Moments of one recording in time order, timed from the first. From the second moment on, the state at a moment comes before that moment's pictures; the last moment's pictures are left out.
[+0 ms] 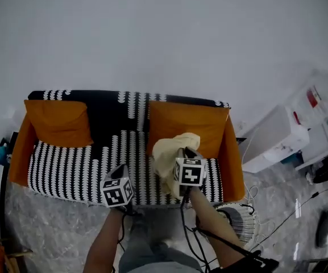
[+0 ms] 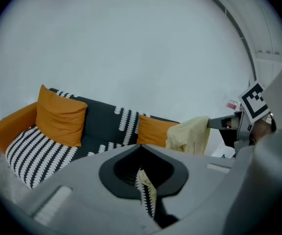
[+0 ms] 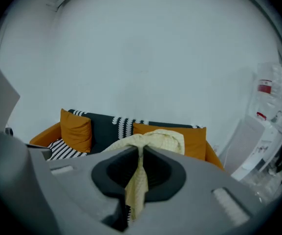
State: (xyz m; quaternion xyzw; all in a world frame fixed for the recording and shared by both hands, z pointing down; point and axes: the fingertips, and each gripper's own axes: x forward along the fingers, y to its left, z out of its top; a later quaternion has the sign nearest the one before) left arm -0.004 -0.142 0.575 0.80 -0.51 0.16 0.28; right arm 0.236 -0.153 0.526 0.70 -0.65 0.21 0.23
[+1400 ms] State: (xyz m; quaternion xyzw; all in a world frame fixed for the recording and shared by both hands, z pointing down) left arm 0.162 -0.102 0.222 0.91 -0.41 0.01 0.07; right arm 0.345 -0.055 0.152 0.75 -0.66 0.01 0.04
